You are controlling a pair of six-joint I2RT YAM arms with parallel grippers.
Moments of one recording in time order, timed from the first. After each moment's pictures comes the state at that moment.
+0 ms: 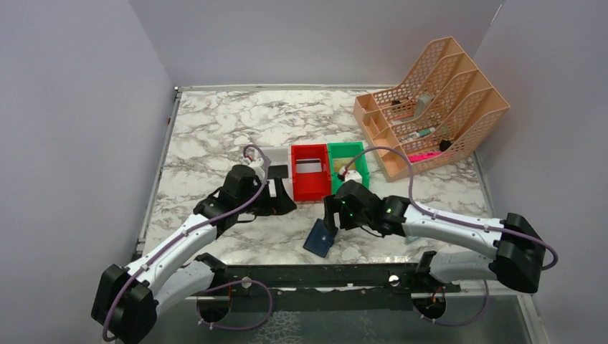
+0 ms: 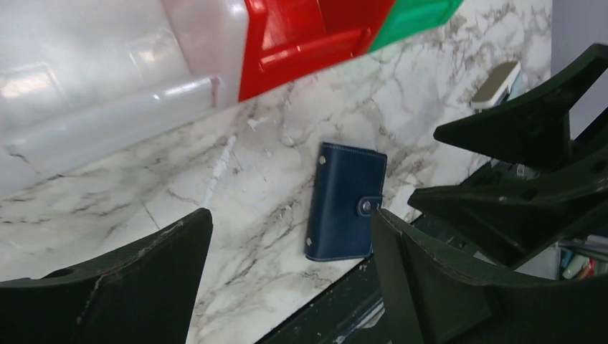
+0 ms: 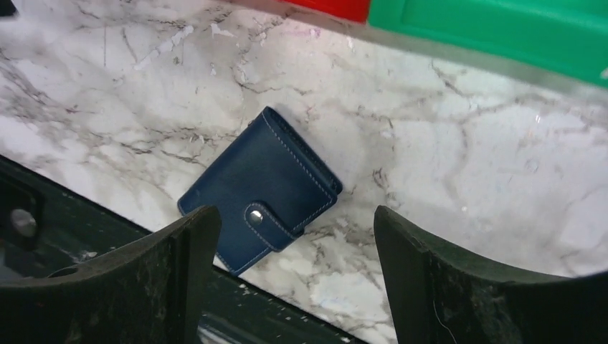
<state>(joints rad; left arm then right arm) -0.50 0.93 0.55 -0.28 0.31 -0.60 1.03 1.26 0.76 -0.40 0.21 0.63</state>
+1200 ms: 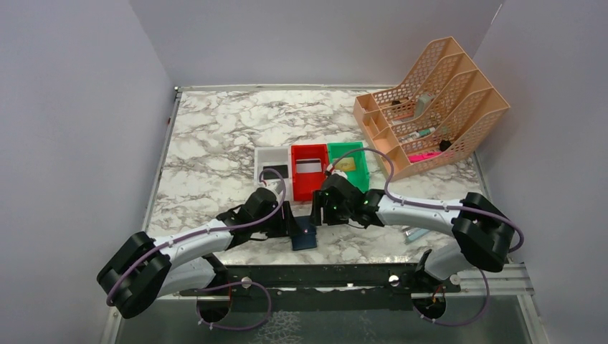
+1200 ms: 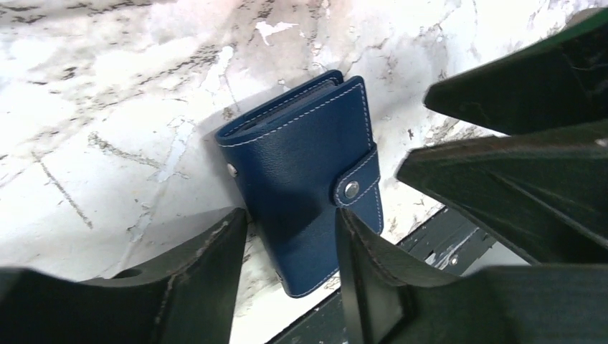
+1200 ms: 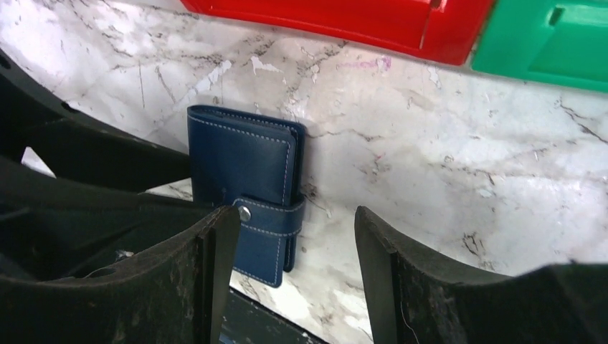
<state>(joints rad) -0.77 1.11 0.34 -0.01 0.21 -0.82 0.98 1.49 0.80 -0.21 0.05 0.82</state>
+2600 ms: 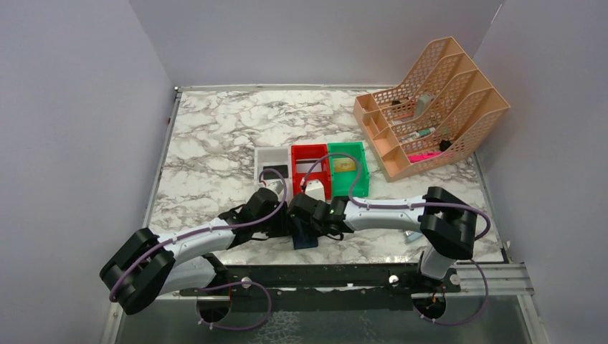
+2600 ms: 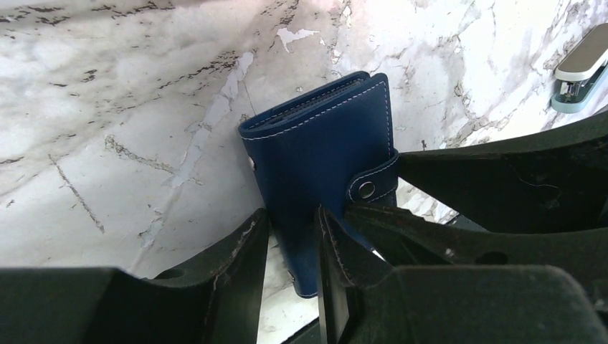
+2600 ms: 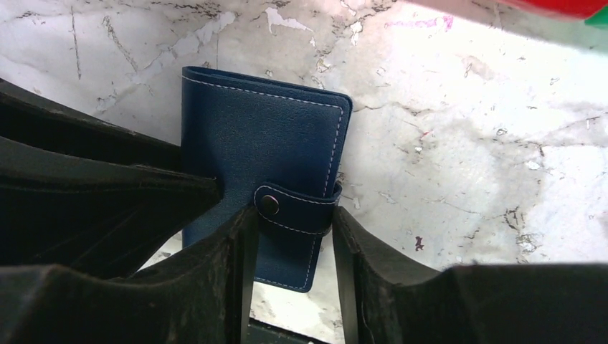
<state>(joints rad) -0.77 1.14 0.34 0.00 0.17 -0.85 1.19 1.71 1.04 -0.48 0.31 0.84</state>
